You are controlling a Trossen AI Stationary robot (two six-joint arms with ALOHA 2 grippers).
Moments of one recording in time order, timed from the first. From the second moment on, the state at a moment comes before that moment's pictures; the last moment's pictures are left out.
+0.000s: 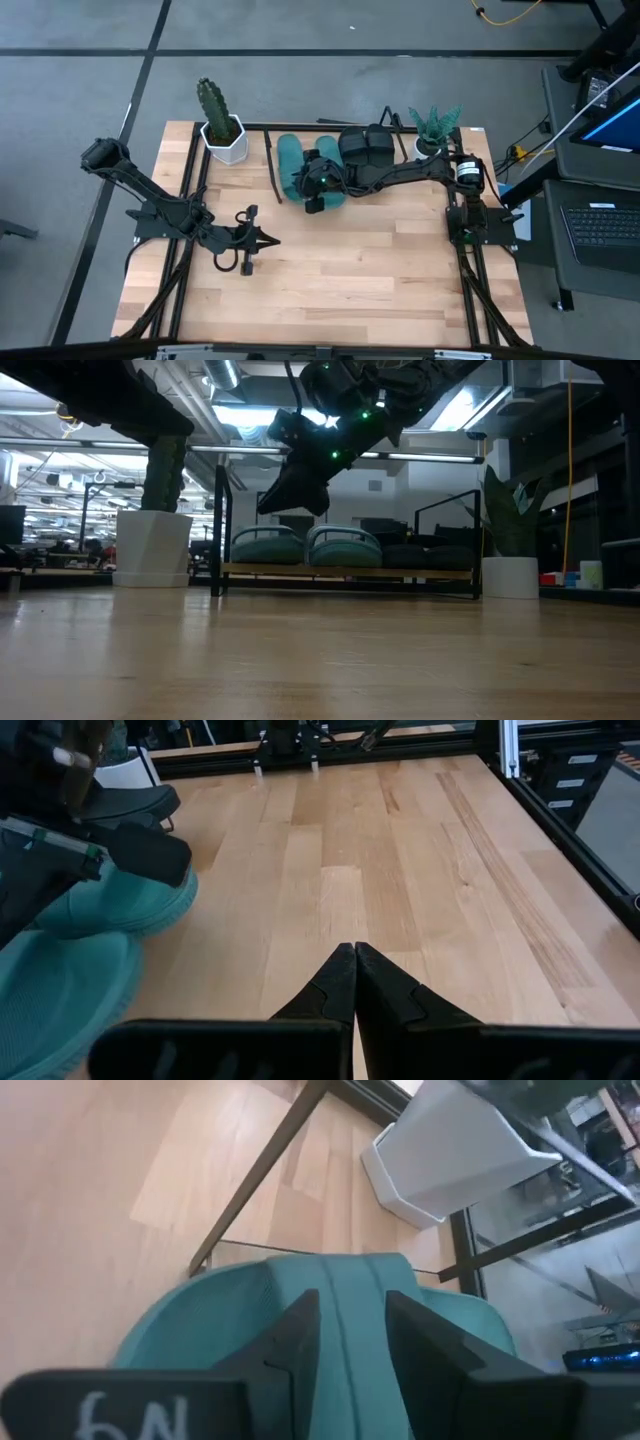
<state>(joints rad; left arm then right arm) -0.54 1.09 0.46 0.18 -0.56 -0.18 -0.11 2.00 1.38 0.07 0.21 -0.58</state>
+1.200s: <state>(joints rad) -0.37 0.69 0.46 -0.03 -0.39 0.04 0.08 1.86 1.73 -0.69 0.37 -0.25</state>
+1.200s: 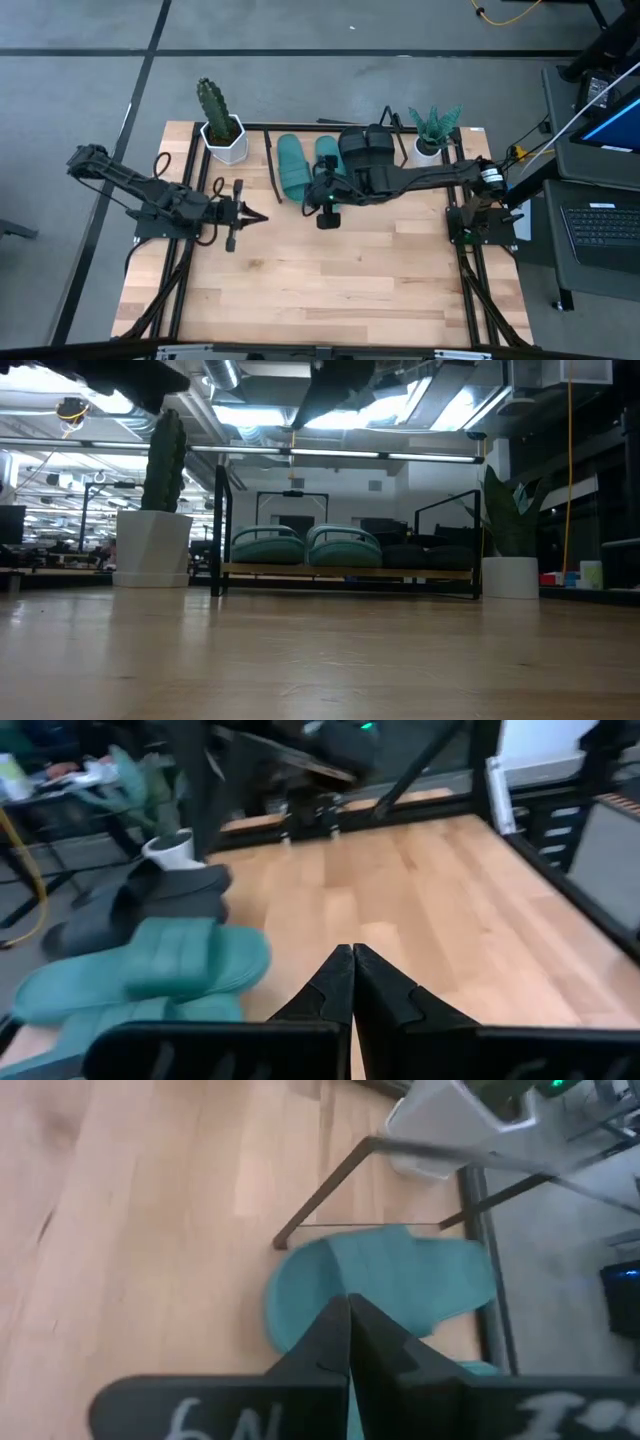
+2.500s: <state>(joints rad) 0.12 0.25 0.23 0.02 0.09 0.08 0.09 0.91 0.52 0.24 0.13 -0.18</state>
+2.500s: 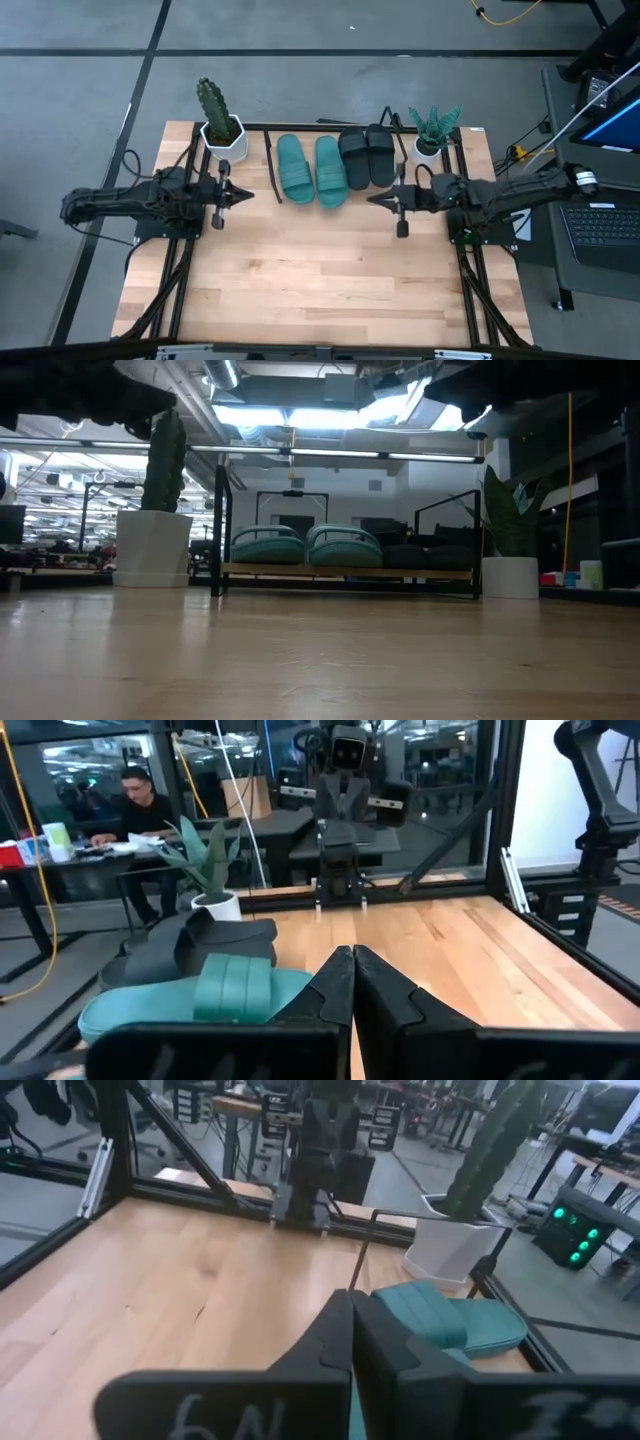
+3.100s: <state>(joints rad) 0.12 0.21 0.01 0.29 0.08 0.00 -0.03 0.84 0.37 0.38 0.00 -0.16</state>
